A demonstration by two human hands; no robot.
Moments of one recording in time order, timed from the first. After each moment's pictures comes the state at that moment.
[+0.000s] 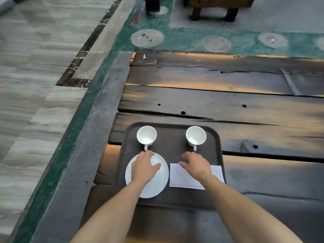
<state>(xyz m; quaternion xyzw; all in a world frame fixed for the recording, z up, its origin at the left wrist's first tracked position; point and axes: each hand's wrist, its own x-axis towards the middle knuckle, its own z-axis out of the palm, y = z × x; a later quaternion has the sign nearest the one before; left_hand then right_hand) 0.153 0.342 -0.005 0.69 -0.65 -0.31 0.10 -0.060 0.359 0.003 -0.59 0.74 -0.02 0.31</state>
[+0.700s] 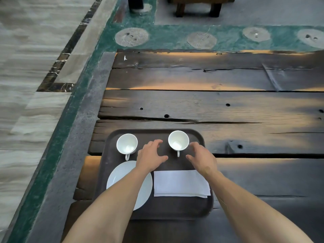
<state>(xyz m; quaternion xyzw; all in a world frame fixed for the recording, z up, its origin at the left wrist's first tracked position) 0.061 0.281 0.010 0.60 -0.72 -0.33 0.05 -0.145 0.340 0.010 -0.54 0.81 -0.05 0.24</state>
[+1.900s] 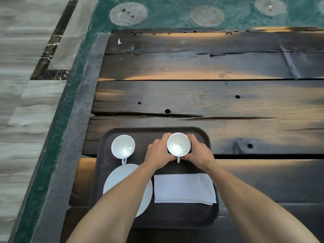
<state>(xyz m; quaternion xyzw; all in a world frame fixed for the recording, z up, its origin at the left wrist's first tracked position) 0.025 0.245 -0.016 0.56 -0.73 -0.39 0.04 -0.152 0.292 -0.021 -0.52 0.74 -0.12 0.40</state>
